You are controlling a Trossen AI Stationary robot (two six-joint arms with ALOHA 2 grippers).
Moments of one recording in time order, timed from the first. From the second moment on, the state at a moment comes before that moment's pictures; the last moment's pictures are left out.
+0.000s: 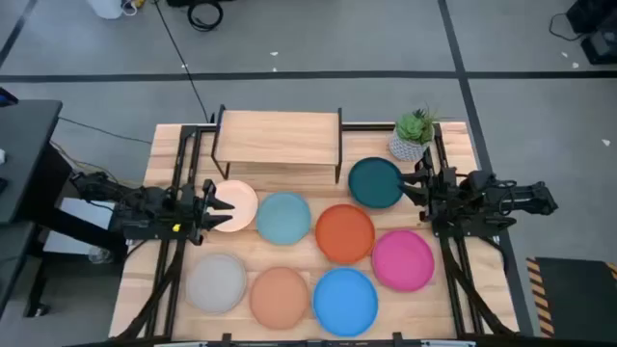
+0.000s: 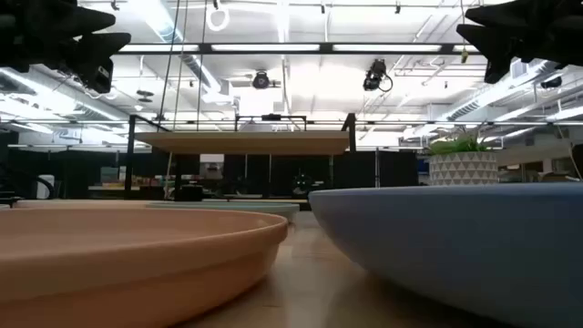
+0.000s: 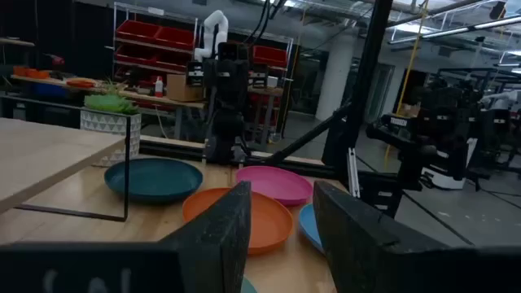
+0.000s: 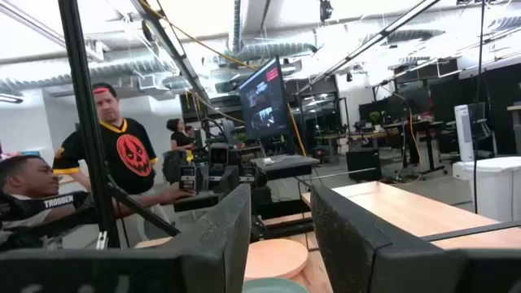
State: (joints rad) left arm -0.36 0.01 0.07 0.08 -0.32 -0.15; right arm 0.06 0.01 0.08 0.26 0.18 0.08
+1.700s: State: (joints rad) left arm -0.36 0.01 0.07 0.08 -0.32 -0.15; right arm 0.06 0.01 0.08 0.26 0.18 0.08
